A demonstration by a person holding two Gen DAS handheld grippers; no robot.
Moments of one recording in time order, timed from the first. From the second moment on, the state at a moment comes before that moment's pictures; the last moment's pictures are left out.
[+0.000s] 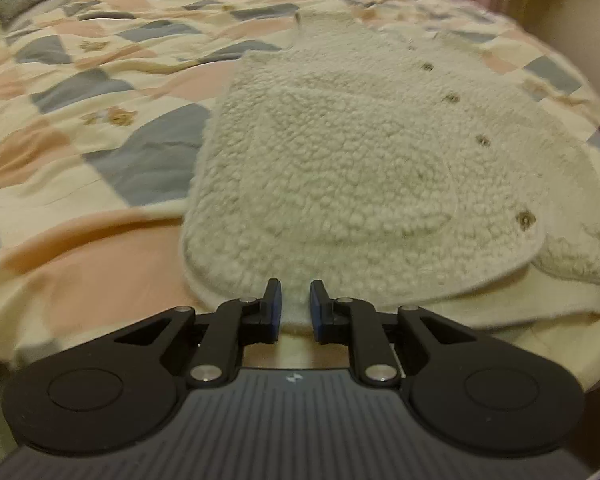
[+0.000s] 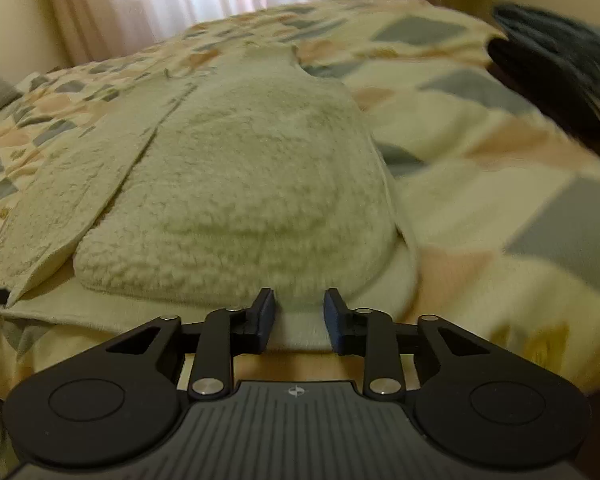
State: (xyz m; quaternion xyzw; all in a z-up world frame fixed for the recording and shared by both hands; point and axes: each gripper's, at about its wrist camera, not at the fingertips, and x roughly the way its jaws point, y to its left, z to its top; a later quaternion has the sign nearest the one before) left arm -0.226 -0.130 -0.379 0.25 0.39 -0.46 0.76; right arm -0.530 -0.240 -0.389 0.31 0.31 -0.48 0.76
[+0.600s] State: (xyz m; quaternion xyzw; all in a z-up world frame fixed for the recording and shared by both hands) left arm -0.303 -0.044 -0.278 0.22 0.32 -0.49 0.78; right arm -0.518 -0.131 -0.281 0.23 0.24 -0.47 0.82
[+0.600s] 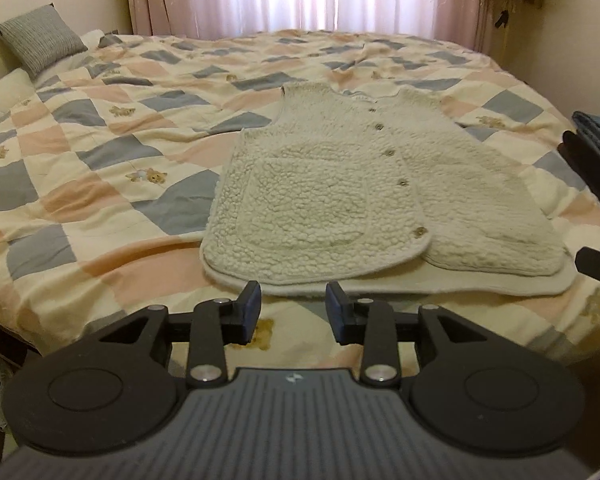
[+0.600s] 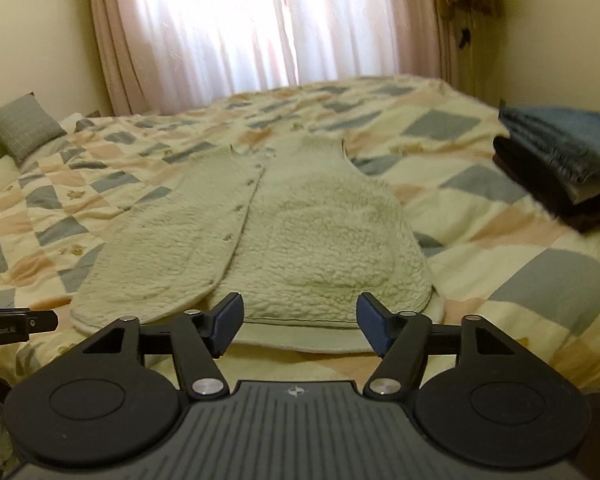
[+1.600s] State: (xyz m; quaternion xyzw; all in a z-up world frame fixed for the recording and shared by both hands) left arm -0.366 0.002 -0.276 0.22 0.28 -0.51 0.78; right arm -0.557 -0.061 -0.274 0.22 0.21 -0.50 0.81
